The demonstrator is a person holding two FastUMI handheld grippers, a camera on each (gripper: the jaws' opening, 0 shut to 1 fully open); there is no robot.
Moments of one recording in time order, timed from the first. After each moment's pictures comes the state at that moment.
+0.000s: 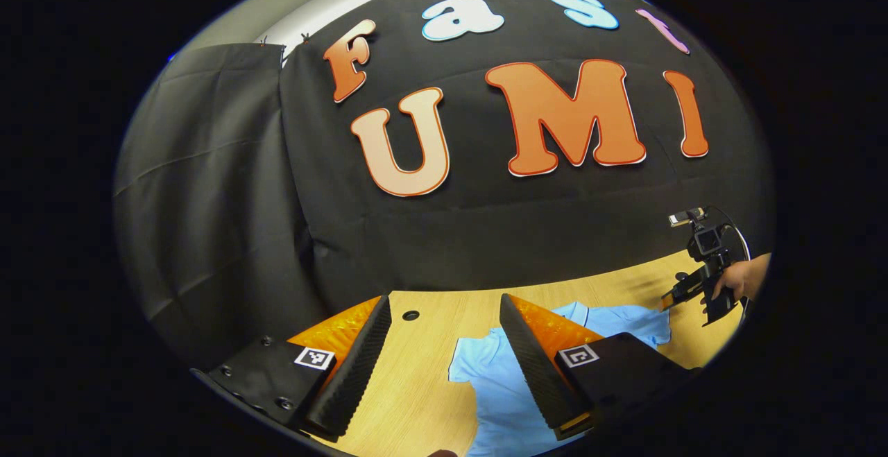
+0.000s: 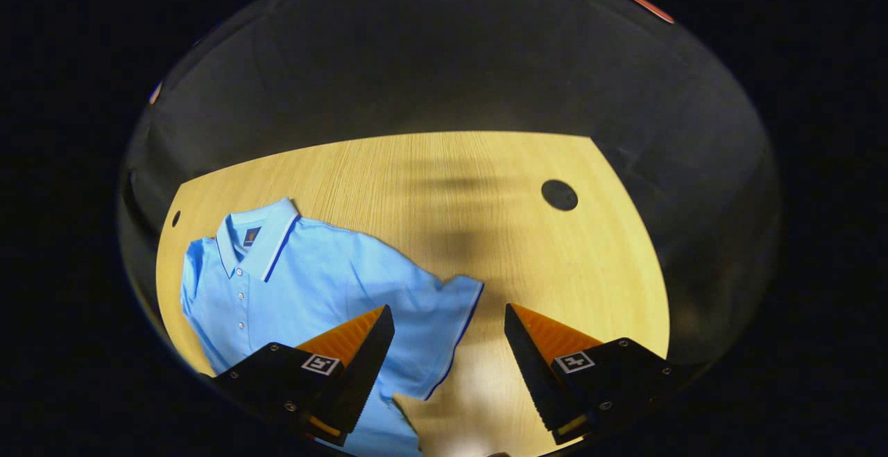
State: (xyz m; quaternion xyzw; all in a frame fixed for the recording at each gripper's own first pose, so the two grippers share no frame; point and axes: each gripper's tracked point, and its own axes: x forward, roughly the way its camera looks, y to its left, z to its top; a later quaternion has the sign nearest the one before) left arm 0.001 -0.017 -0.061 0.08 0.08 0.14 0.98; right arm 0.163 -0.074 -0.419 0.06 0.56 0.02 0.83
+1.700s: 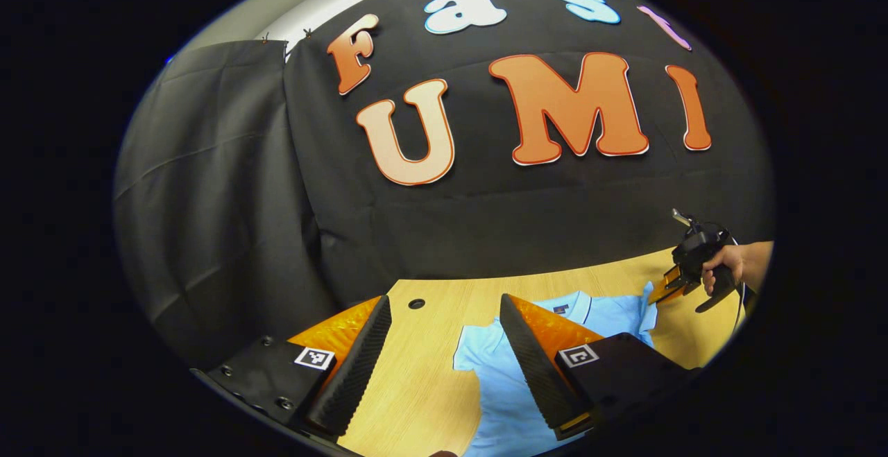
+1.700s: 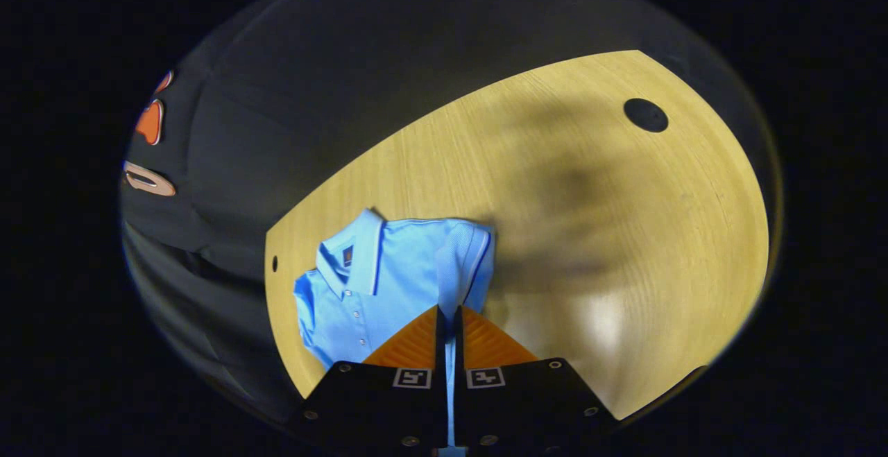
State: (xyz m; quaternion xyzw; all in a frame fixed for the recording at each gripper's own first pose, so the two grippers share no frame) left arm -0.010 -0.017 -0.074 0.08 0.11 0.15 0.98; right arm 0.165 0.011 -0.387 0.28 0.59 0.14 0.74
